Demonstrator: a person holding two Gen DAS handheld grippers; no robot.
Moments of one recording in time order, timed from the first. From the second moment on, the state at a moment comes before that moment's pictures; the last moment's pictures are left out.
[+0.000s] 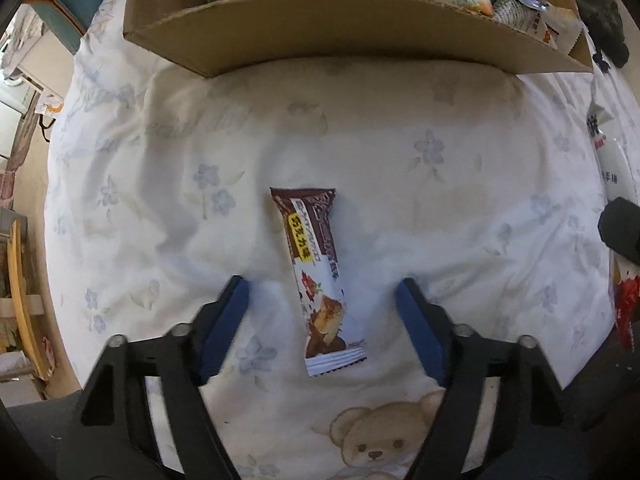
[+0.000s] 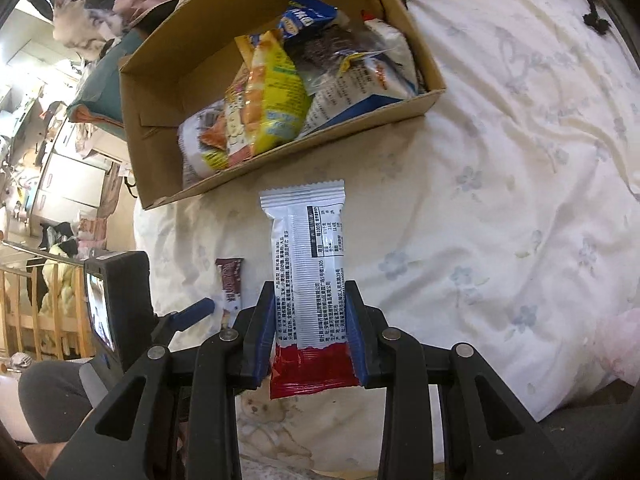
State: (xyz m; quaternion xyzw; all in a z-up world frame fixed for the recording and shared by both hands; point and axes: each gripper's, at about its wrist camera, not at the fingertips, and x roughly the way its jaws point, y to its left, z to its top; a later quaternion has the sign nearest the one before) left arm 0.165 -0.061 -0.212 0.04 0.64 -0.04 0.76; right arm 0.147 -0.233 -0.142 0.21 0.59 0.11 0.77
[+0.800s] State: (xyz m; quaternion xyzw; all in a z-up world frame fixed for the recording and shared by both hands) left arm 0.152 -0.017 -0.156 0.02 0.59 -0.02 0.81; right arm 0.143 -0.221 -0.141 0.18 0.59 0.11 0.78
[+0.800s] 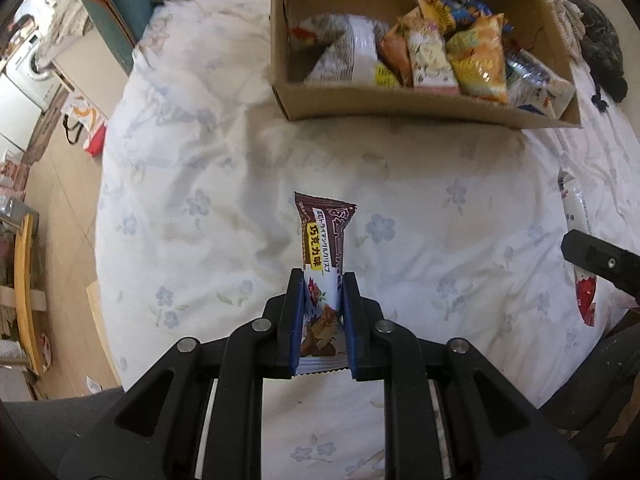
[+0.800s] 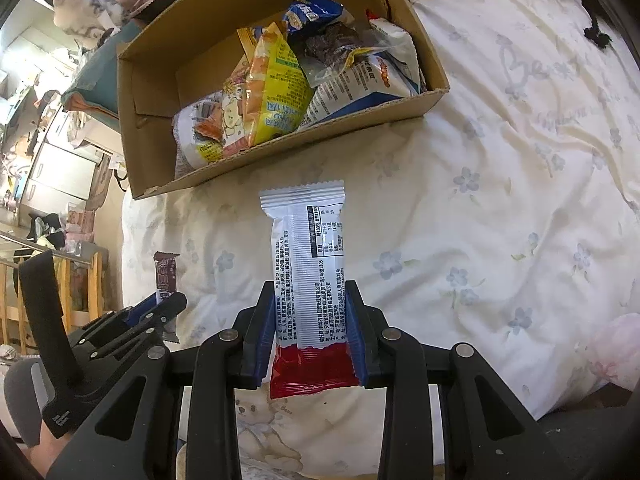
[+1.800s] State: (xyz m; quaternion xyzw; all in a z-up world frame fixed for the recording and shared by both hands) left arm 0.147 0.031 -0.006 -0.11 0.39 -0.05 0.91; right arm 0.147 -0.312 -0.044 0.31 0.42 0.09 0.85
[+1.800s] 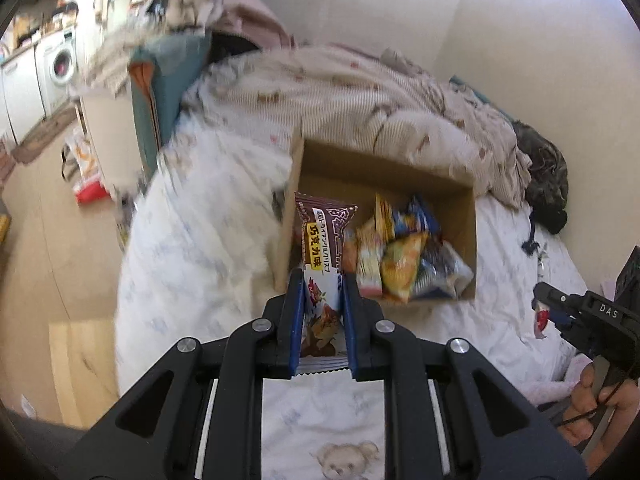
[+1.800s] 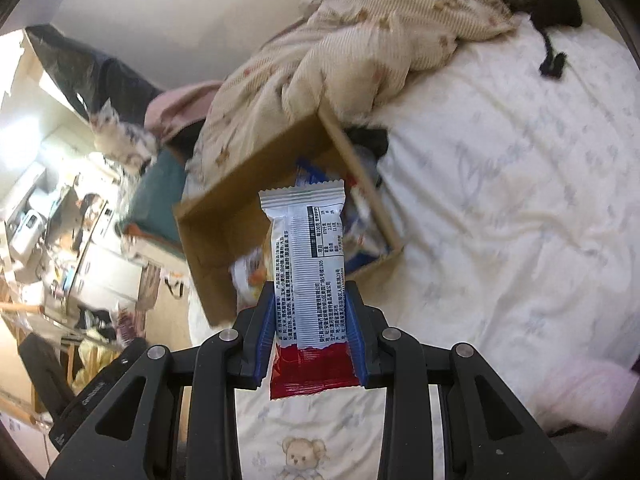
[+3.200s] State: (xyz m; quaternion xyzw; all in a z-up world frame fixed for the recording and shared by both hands) left arm 0.287 -0.017 -0.078 -0.03 0.47 -0.05 0.88; right arm 0.315 -0.214 -0.114 0.30 0.49 0.21 0.79
